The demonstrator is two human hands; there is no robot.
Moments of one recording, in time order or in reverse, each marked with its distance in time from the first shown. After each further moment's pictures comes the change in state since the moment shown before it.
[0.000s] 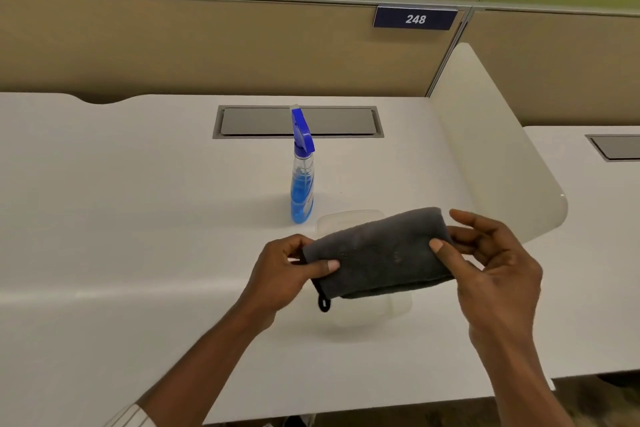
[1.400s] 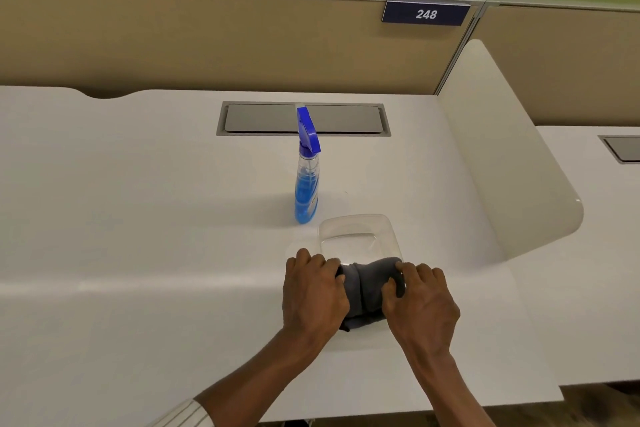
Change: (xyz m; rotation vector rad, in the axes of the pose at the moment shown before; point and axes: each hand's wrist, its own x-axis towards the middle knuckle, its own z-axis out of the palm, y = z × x) left_hand 0.006 -0.033 0.067 0.865 0.270 0.288; right_hand -0.025 0.123 0.057 -1.046 -0.024 -0.253
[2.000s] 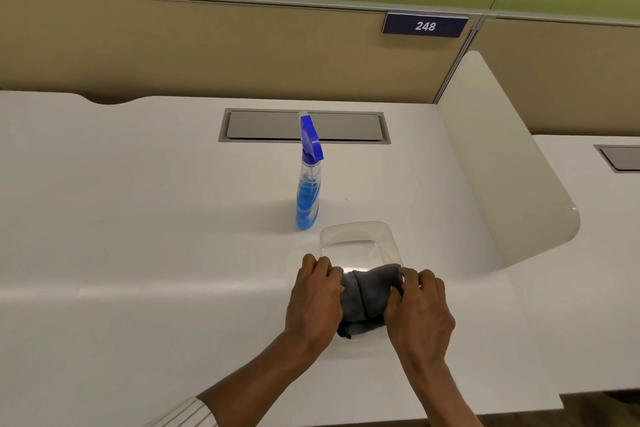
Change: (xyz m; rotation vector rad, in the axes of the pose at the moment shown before) left_hand 0.002 -0.019 0.030 -0.089 -0.057 0.110; right_hand -0.004 -0.001 0.010 -0.055 -0.049 0.036
